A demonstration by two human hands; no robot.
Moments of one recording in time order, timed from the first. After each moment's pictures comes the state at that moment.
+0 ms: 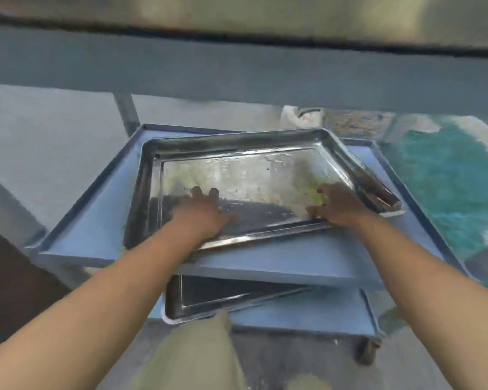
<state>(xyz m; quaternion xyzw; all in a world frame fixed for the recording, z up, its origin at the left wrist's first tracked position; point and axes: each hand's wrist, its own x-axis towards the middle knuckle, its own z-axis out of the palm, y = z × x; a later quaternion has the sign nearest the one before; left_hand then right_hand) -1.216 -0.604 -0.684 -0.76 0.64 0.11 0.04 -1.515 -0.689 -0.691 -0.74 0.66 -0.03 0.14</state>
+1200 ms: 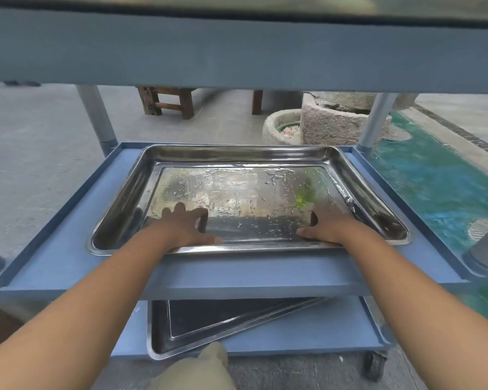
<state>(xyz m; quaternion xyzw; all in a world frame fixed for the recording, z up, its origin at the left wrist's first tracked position) -1.178 -0.639 -0.715 -0.72 0.67 0.19 0.05 -1.517 -0.679 -0.719 -0.68 0.71 0.07 0.17</state>
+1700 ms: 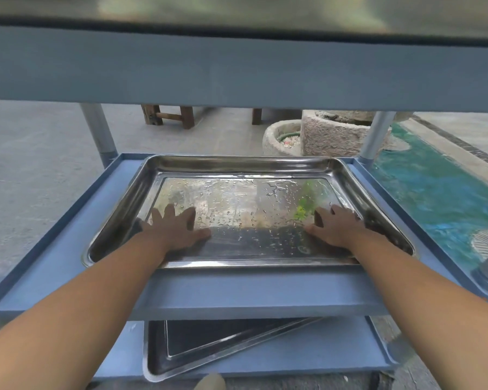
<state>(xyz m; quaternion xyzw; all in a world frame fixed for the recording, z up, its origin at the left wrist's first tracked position) -1.159 -0.666 -0.721 -0.76 0.64 0.13 0.03 -1.539 -0.719 -0.731 -0.71 0.70 0.05 0.09</state>
